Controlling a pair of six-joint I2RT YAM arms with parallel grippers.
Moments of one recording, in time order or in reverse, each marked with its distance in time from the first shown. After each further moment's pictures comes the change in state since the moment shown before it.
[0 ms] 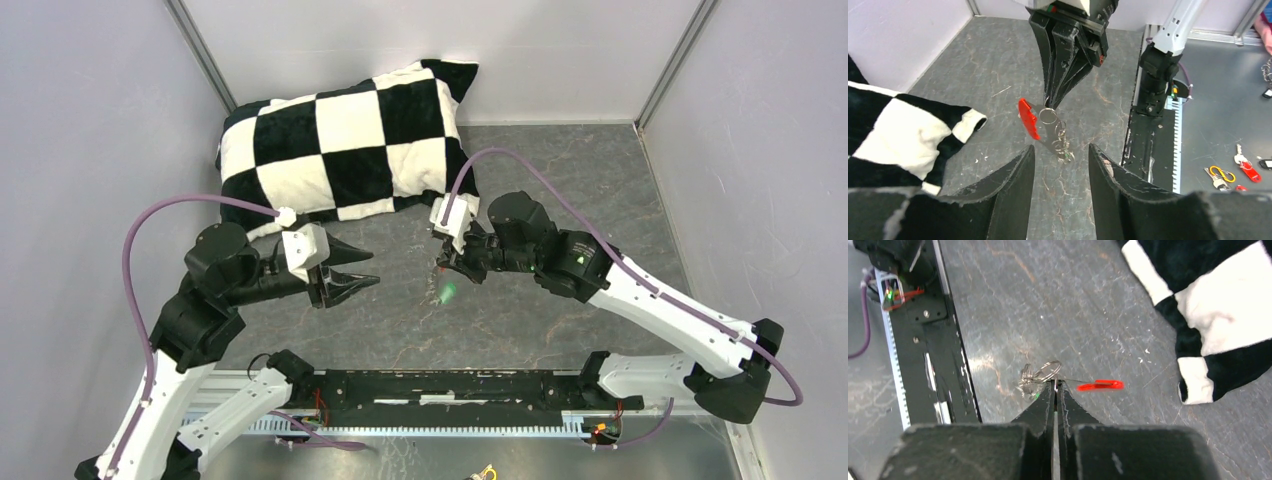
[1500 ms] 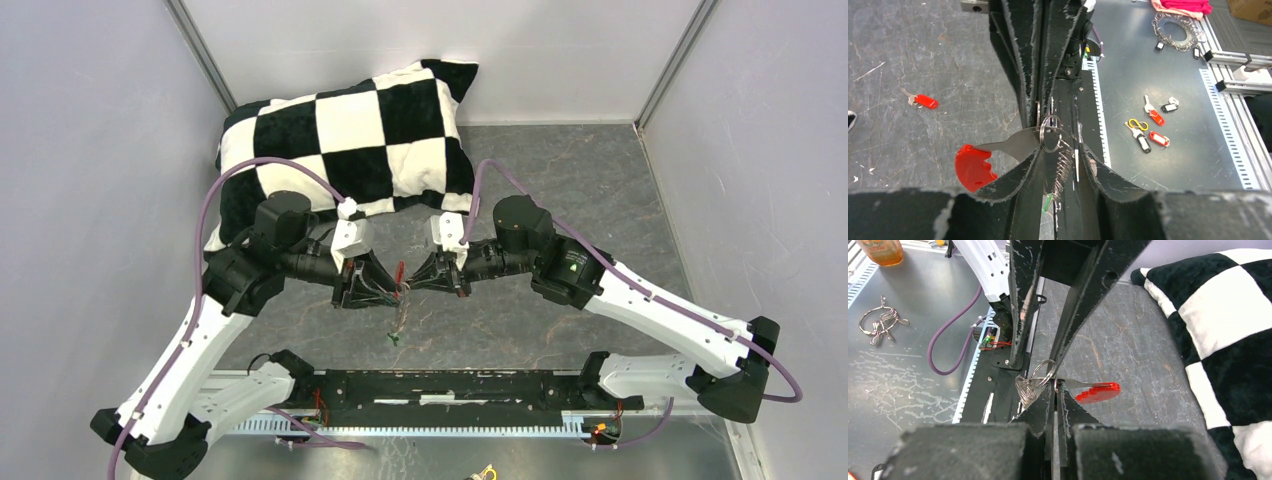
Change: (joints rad) left arm 0.000 0.212 -0.008 -0.161 0.365 0.109; right arm 0.033 -0.007 -0.059 0.284 -0.425 -0.022
